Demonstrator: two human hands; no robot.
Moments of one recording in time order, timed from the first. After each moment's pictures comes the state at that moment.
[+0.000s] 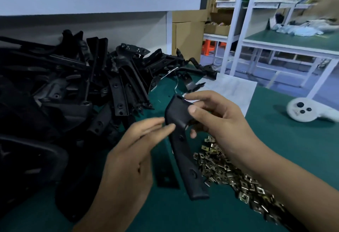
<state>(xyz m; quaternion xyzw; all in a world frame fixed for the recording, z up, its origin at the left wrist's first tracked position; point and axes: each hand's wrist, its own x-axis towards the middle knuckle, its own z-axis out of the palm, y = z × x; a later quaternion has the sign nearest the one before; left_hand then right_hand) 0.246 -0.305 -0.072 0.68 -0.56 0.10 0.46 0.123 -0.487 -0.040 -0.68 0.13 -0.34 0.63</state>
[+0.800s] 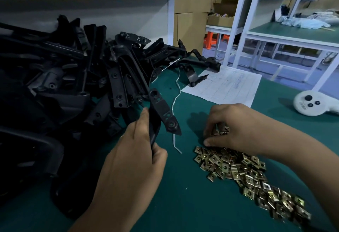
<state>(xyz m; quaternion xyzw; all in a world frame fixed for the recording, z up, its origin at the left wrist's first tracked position) 0.236 -0.315 -0.081 0.84 -0.42 0.04 0.33 0.097 -0.527 -0.030 -0.97 0.18 -0.05 0.15</state>
